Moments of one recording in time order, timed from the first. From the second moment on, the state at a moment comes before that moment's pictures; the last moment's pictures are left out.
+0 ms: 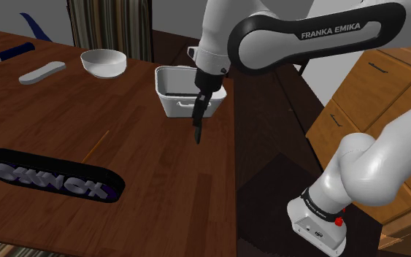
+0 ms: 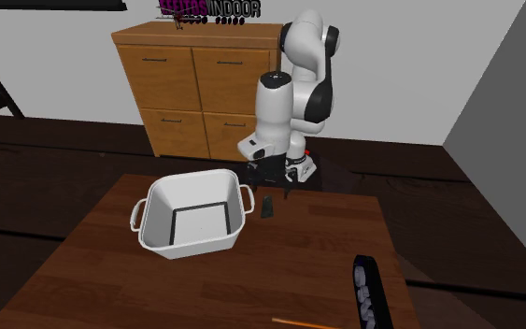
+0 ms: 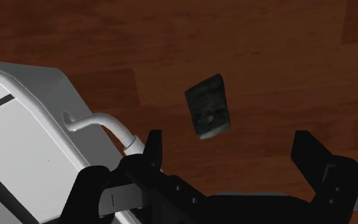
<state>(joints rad) 0.33 -0.22 0.22 -2.16 0.05 2.00 -0.07</state>
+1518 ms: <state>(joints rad) 0.31 -0.18 0.22 -2.18 0.05 2.03 -0.08</state>
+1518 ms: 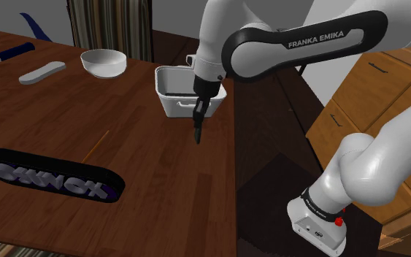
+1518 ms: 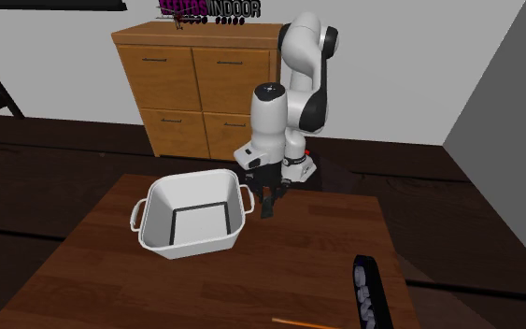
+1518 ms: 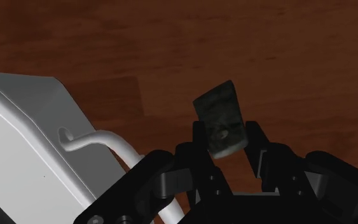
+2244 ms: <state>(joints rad) 0.31 -0.21 0.22 -2.07 0.05 1.89 -0.08</state>
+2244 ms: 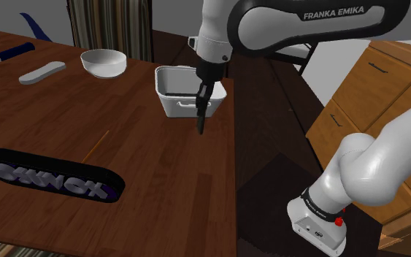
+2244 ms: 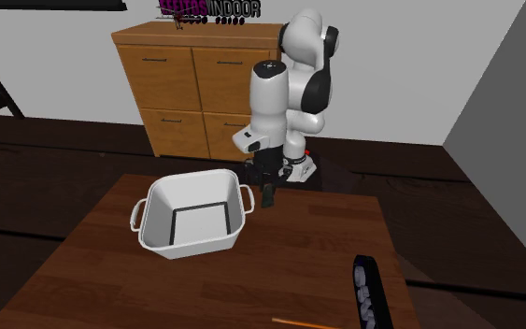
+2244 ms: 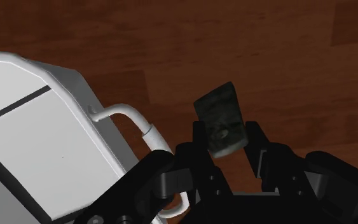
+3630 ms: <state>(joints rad) 0.30 -0.19 0.21 -1.77 0.05 1.60 -0.07</state>
